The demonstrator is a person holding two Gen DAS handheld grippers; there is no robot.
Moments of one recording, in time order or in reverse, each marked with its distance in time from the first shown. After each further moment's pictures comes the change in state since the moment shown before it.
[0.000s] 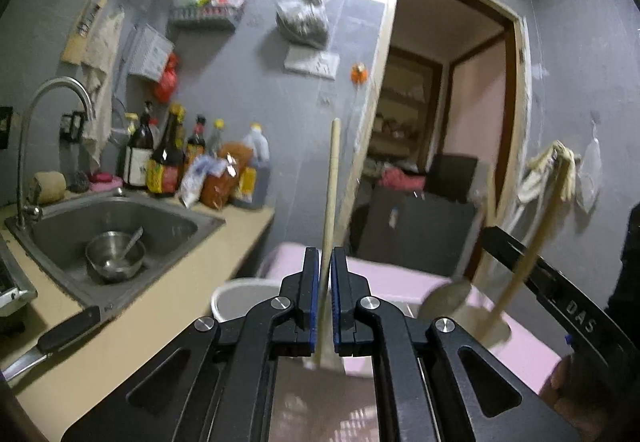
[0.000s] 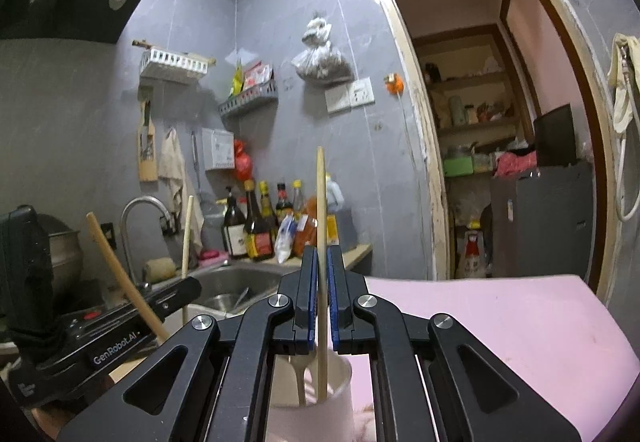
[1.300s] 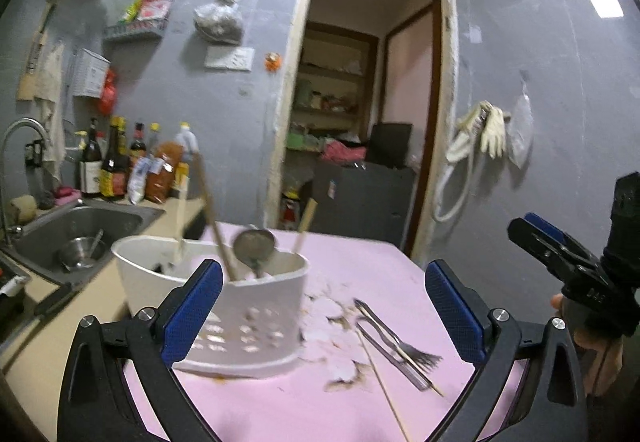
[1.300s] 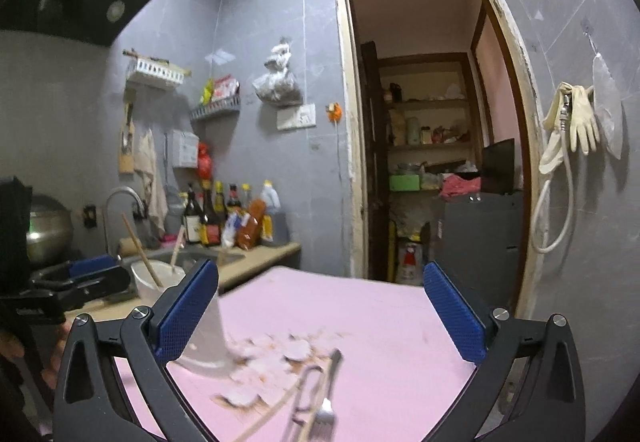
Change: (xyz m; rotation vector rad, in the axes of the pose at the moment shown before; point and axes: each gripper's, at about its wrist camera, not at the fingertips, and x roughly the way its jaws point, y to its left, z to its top) left arm -0.068 -0.132 -0.015 0.137 0.083 -0.149; right arm -0.165 -0.090 0.026 -0.122 0.001 -0.152
